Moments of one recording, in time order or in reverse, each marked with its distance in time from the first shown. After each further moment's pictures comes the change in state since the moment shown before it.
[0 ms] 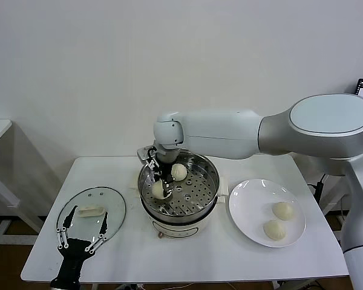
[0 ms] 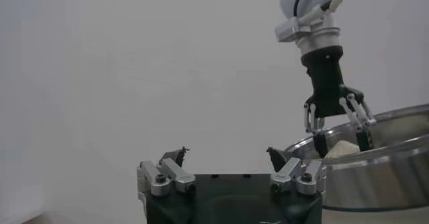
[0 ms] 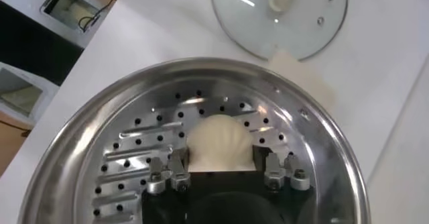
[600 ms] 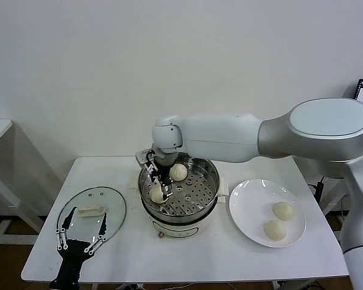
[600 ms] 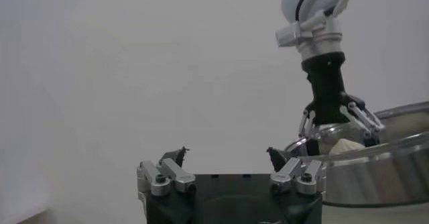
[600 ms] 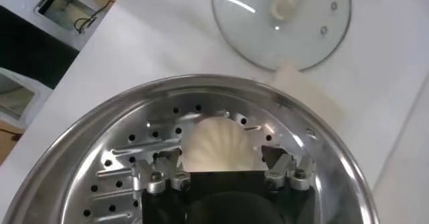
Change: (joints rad) left arm 0.006 -0.003 -0.002 0.001 0.001 0.000 -0.002; right arm 0.022 -0.109 0.067 0.085 -0.067 0.019 -0.001
